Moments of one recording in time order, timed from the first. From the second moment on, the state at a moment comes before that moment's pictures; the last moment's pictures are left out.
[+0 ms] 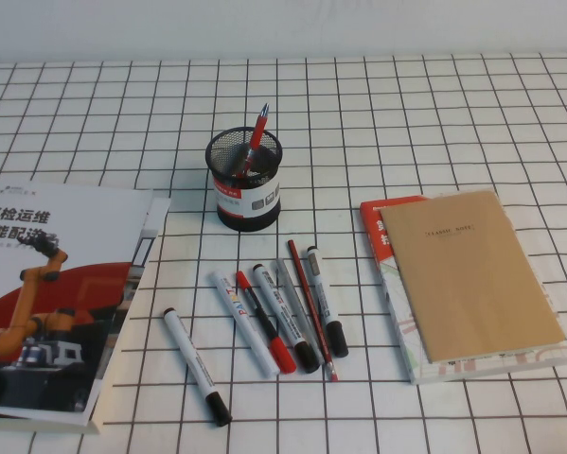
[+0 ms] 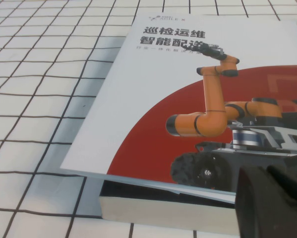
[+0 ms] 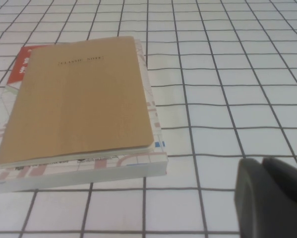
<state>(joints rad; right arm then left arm) 0.01 -0.01 0.03 0.13 0.37 -0.08 0.09 -0.01 0.03 -0.07 0.38 0.12</state>
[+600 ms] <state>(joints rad) 0.01 -0.01 0.03 0.73 0.08 -0.08 0.09 -0.01 0.03 -0.07 0.38 0.12</state>
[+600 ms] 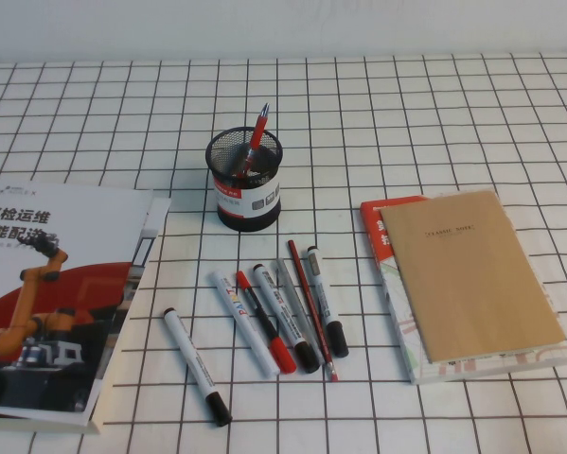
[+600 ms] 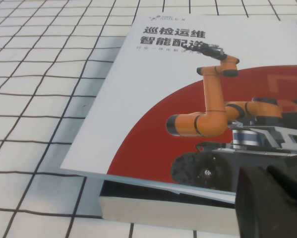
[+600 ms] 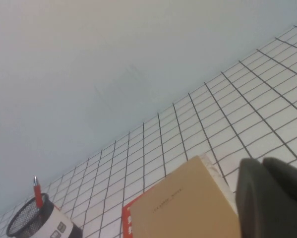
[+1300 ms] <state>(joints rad) 0.01 0.64 -0.42 0.81 0.38 -0.38 0.09 -0.01 0.03 -0.07 0.38 0.12</state>
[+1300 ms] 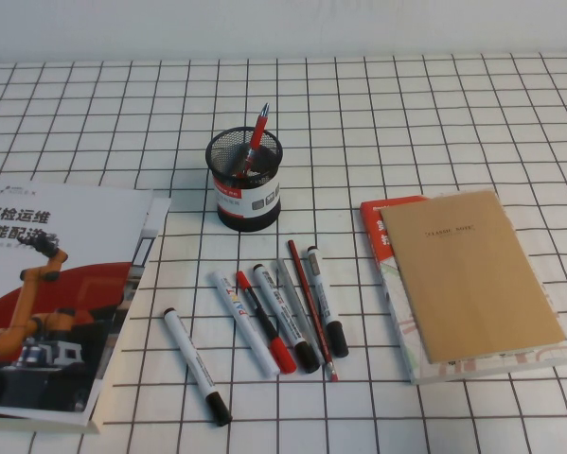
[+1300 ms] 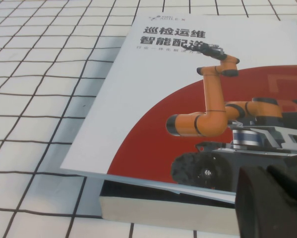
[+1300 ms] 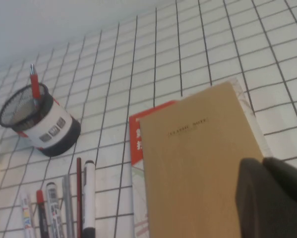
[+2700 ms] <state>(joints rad) 0.66 1.88 -1.11 0.14 -0.64 0.23 0.09 -0.01 0.03 -0.07 0.38 0.12</state>
